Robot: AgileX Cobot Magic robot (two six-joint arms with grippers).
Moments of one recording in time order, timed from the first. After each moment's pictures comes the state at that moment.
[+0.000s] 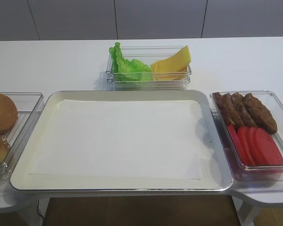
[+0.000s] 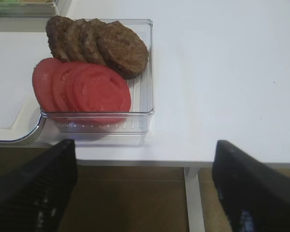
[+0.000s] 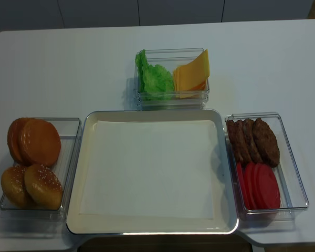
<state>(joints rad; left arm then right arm) -0.01 -0.02 -0.50 -0.06 1.19 0.16 0.07 -0.02 -0.49 0.03 1.13 -0.01</state>
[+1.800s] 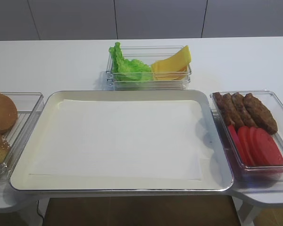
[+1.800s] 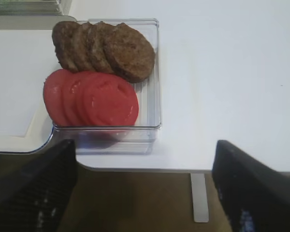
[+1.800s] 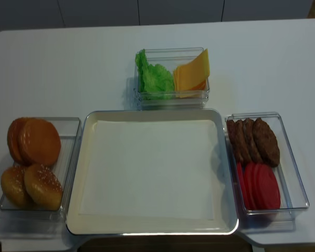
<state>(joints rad) -0.01 0.32 -0.69 -0.02 1.23 0.00 0.07 0.27 -0.65 0.05 1.13 -0.01</state>
